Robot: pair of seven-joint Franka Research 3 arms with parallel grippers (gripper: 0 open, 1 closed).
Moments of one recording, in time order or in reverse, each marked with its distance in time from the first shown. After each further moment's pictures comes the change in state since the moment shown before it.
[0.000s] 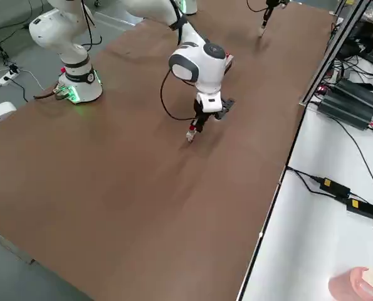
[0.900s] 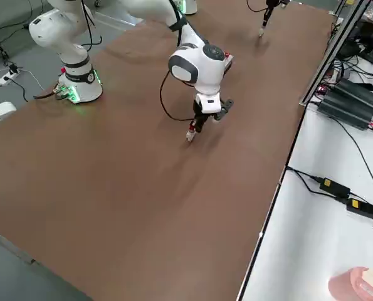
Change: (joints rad) left arm 0.000 0.000 0.000 -0.002 0.000 0.006 -0.003; right arm 0.000 0.007 0.000 -0.016 0.000 0.018 0.000
